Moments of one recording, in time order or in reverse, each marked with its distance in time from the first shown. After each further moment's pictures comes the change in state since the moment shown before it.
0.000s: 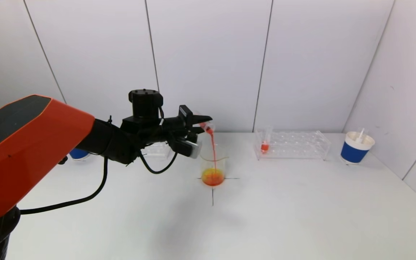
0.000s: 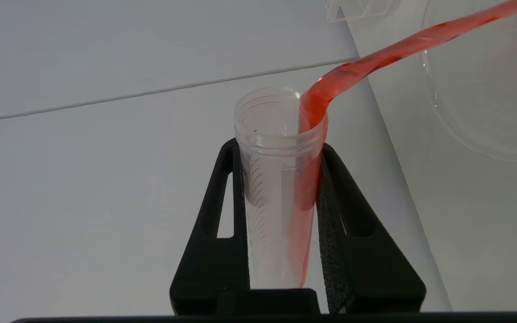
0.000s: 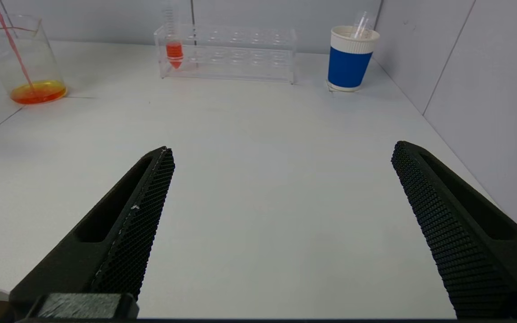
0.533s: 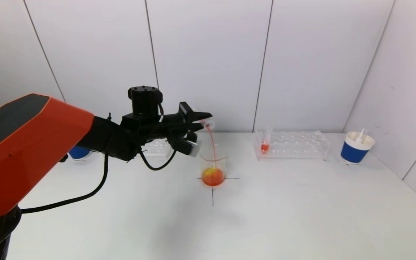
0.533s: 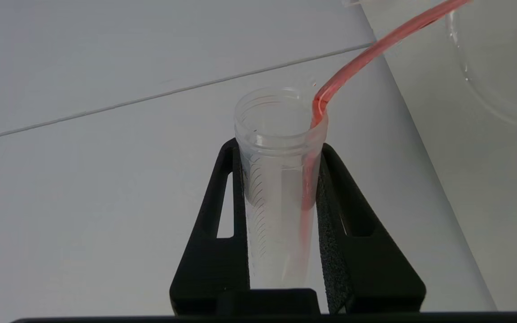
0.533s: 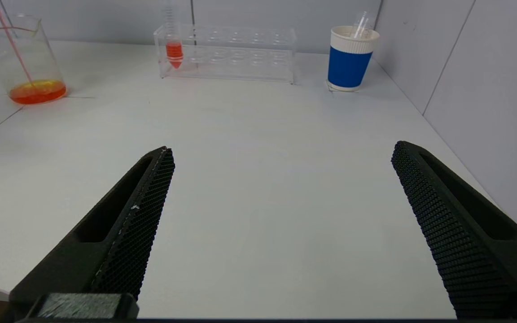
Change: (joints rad) left arm 0.005 0.006 -0.038 0.018 0.000 0.074; right arm 0.000 0.000 0.000 0.000 0.000 0.000
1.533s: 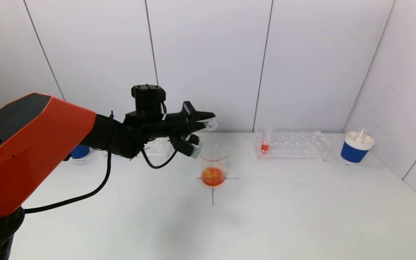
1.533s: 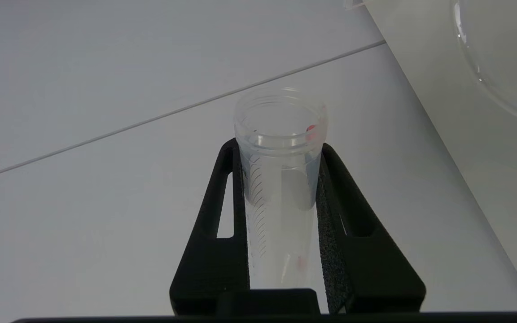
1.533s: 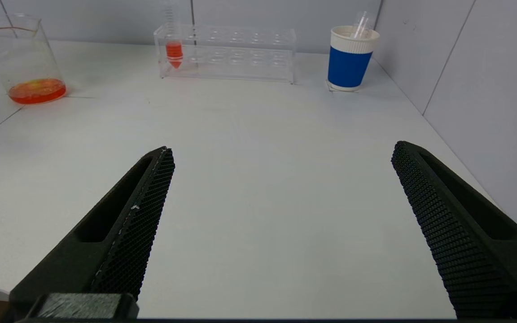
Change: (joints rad) left arm -0.010 0.009 -0.041 0.039 -0.009 0.098; right arm 0.000 0.000 0.000 0.000 0.000 0.000
